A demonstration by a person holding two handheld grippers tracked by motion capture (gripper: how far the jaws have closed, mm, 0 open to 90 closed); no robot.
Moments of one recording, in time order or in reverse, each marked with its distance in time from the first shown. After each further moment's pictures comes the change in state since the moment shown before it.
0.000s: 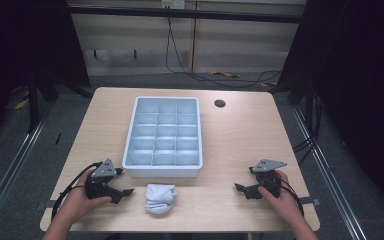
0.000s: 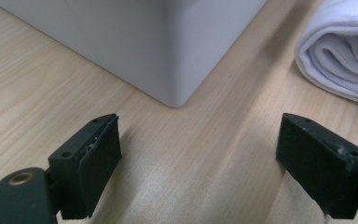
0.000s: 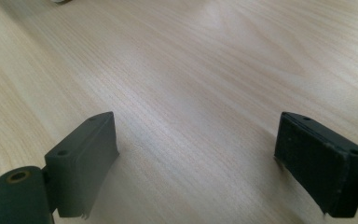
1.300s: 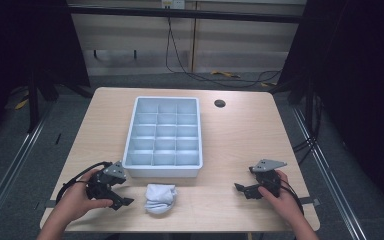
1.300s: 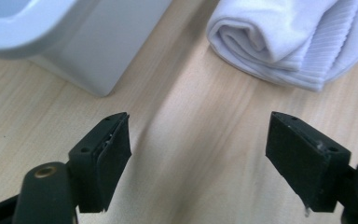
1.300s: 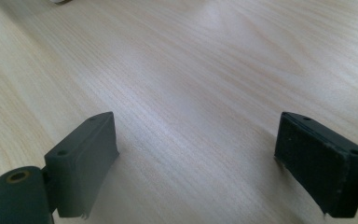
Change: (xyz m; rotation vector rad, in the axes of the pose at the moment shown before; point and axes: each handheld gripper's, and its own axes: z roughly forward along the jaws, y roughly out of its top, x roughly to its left) left arm -0.027 0.047 -0.020 0.309 -0.133 0.045; right arm 0.000 0.000 0.000 0.001 -0.001 0.004
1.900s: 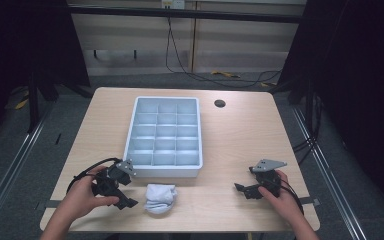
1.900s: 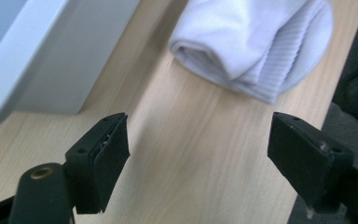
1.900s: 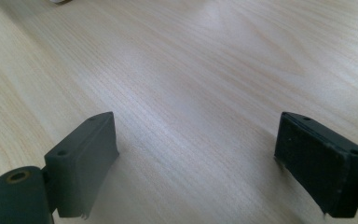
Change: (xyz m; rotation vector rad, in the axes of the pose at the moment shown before) left arm -0.011 0.032 -0.003 0.116 -0.061 0.045; right arm 0.000 0.000 0.000 0.000 0.000 0.000
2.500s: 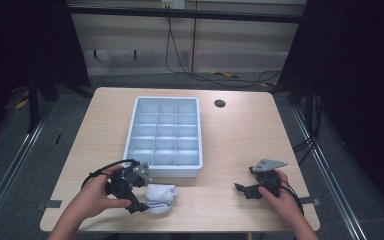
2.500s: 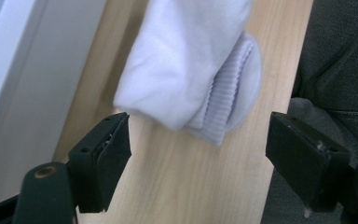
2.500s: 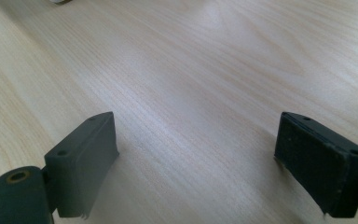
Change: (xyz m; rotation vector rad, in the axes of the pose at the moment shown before) left arm -0.027 0.038 0.003 0.045 -0.042 0.146; right arm 0.000 0.000 0.000 0.000 0.000 0.000
